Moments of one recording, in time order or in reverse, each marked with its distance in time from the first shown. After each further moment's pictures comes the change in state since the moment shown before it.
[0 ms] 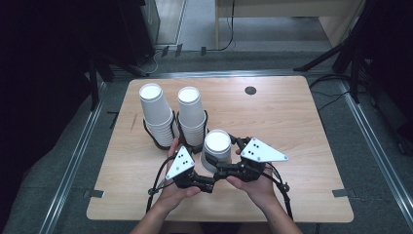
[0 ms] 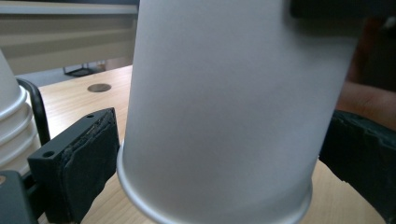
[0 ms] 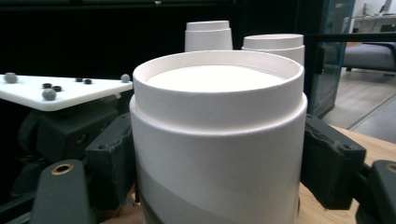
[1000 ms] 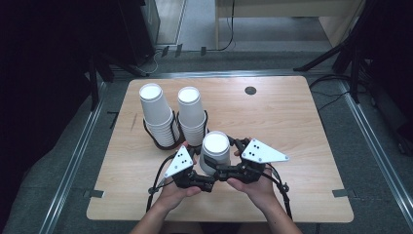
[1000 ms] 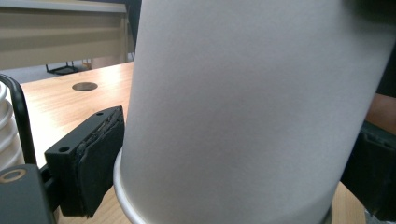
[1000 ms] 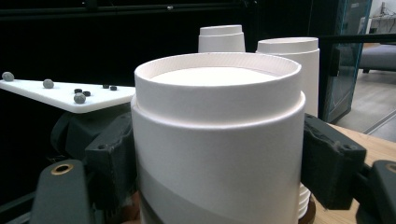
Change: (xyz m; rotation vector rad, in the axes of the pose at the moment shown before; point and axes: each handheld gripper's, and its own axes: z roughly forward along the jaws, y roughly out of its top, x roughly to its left) left arm 0.002 -0.002 0.001 -0.003 -0.056 -0.029; right arm 0.001 0.001 -0.002 -0.014 0.046 0.012
